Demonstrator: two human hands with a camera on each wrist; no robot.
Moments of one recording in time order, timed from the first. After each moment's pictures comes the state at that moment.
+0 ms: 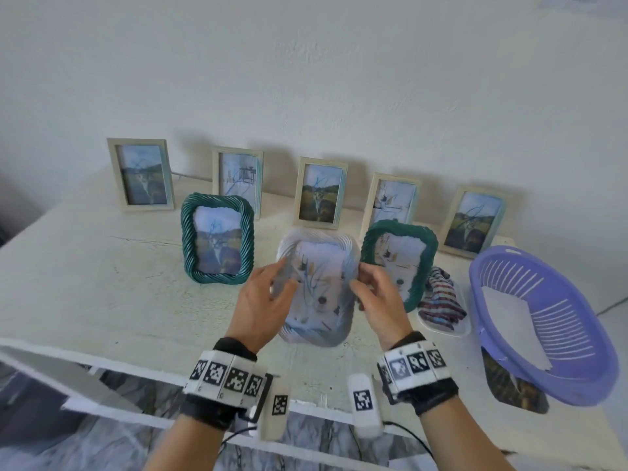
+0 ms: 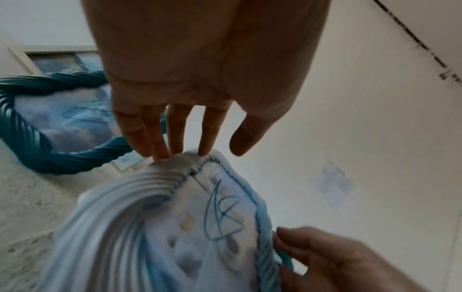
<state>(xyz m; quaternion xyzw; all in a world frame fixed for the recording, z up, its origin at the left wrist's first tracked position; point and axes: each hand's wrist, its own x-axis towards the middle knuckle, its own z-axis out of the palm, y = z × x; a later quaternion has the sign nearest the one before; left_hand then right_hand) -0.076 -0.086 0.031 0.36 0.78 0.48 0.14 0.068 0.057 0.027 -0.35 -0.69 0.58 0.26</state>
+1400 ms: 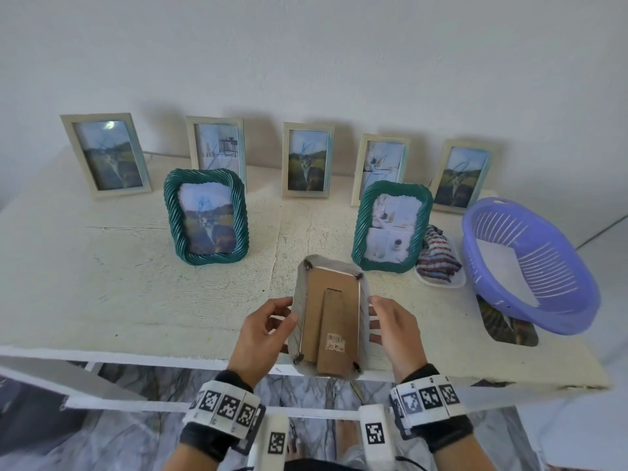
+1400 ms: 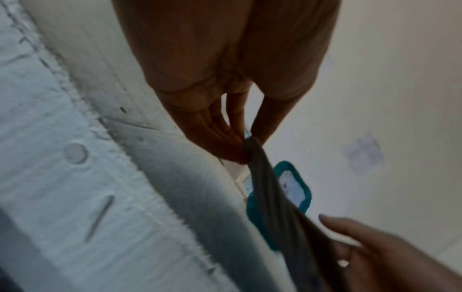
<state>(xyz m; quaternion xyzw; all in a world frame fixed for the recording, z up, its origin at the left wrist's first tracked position) -0.058 -0.142 -0.038 0.29 0.67 0.57 0.37 0.116 -0.010 -0.028 -0.53 -0.60 0.55 0.27</state>
